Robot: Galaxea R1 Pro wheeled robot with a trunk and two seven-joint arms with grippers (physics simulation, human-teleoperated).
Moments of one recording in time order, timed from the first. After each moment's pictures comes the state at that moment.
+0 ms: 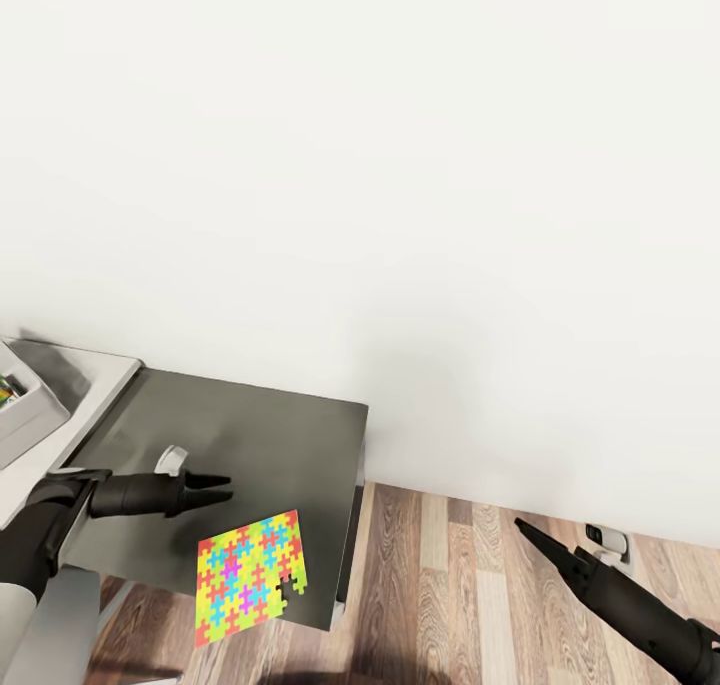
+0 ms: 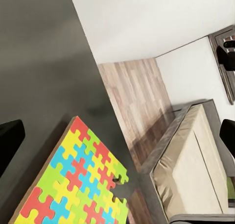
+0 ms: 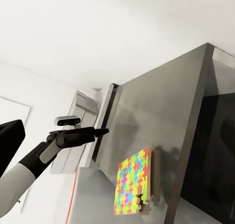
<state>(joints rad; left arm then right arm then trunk) -0.64 0.37 0.13 -0.88 -0.04 0.56 -1.57 0.02 -0.20 -0.34 -1.54 -0.74 0.66 1.09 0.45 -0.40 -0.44</state>
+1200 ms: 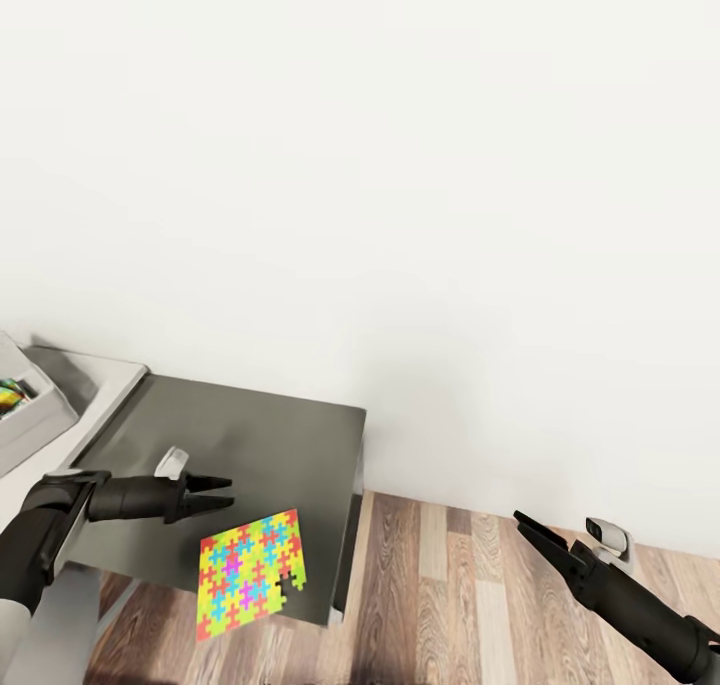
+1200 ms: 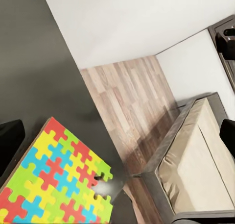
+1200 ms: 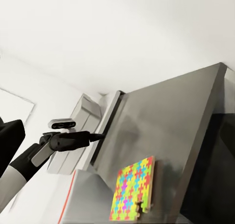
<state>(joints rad) -0.59 0.37 0.13 -0.99 -0.04 0.58 -1.56 0.02 -0.20 -0.32 -1.55 -0.74 0.57 1.09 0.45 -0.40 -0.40</state>
